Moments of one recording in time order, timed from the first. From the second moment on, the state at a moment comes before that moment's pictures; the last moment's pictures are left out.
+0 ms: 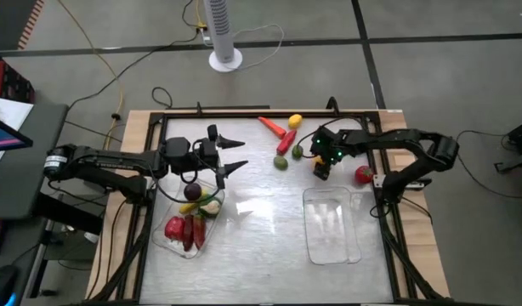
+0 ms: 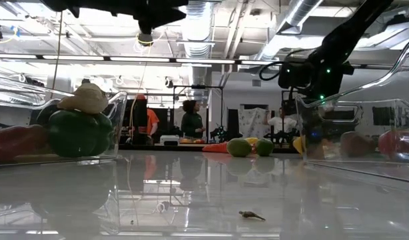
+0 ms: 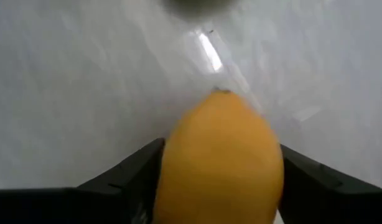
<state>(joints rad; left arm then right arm) 0.09 1.11 0.70 0.42 -0.12 0.11 -0.53 1.48 0.69 -0.45 -0.02 -0.03</state>
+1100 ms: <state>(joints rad) 0.06 1.11 0.70 0.43 -0.16 0.17 0.14 0.97 0.92 -1.04 0.10 0.61</state>
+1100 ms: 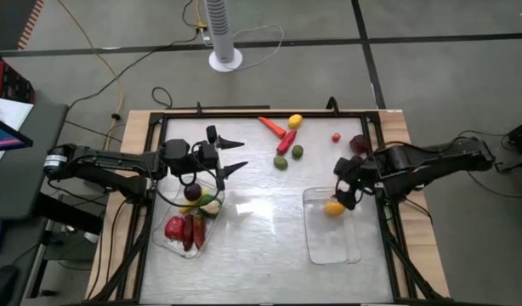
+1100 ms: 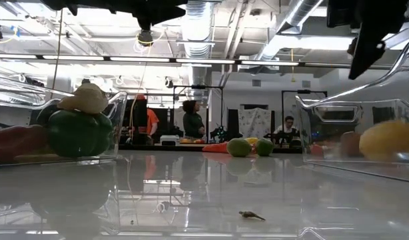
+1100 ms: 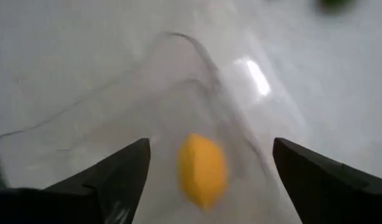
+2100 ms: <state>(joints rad) 0.04 1.09 0.70 0.34 -0.11 0.19 -0.58 1.36 0.89 -1.41 0.05 0.05</state>
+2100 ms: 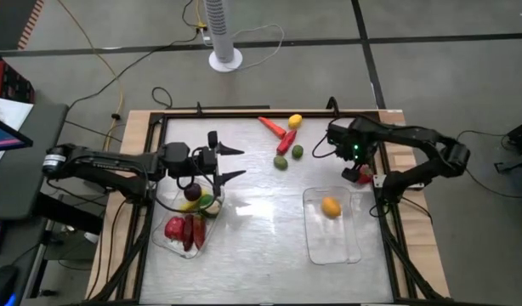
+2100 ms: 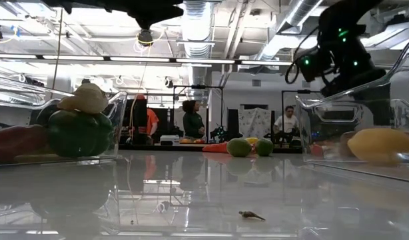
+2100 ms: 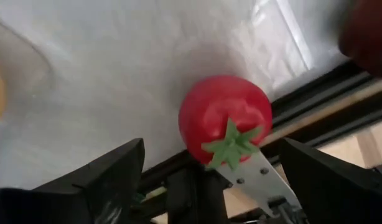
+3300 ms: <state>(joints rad) 0.01 1.04 0.70 0.24 -0.12 0.20 -0.70 1.71 0.84 -1.36 0.08 0.02</state>
